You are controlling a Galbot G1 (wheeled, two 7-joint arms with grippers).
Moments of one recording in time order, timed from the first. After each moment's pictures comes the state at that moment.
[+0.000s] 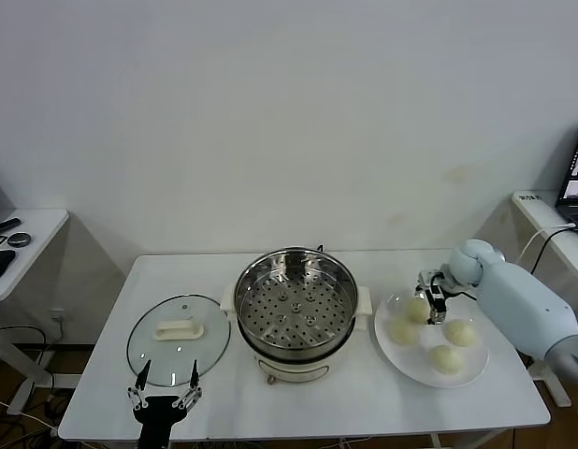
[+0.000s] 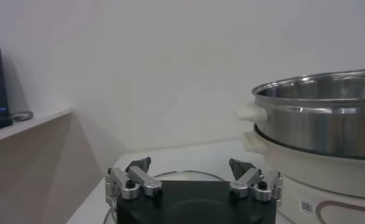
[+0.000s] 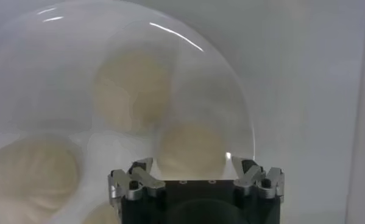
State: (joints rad) left arm 1.80 -1.40 -0.51 -2.11 0.02 -0.04 -0.21; right arm -0.12 0.88 -0.53 0.89 -0.39 0.00 -1.08
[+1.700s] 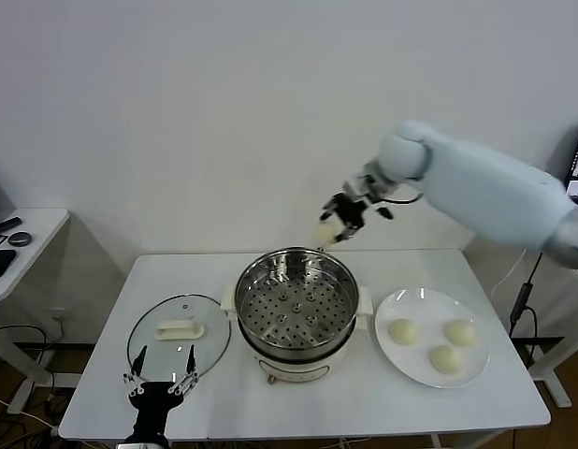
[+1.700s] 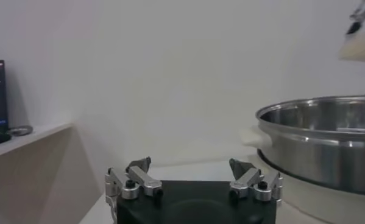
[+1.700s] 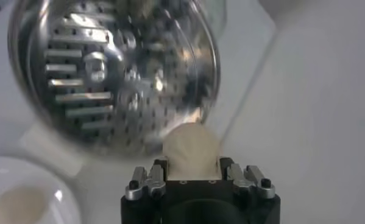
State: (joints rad) left arm 1.76 -1.39 -0.53 -2.13 -0.02 -0.04 -0.20; right arm 0.56 1.09 -1.13 1.15 0.16 0.18 -1.11
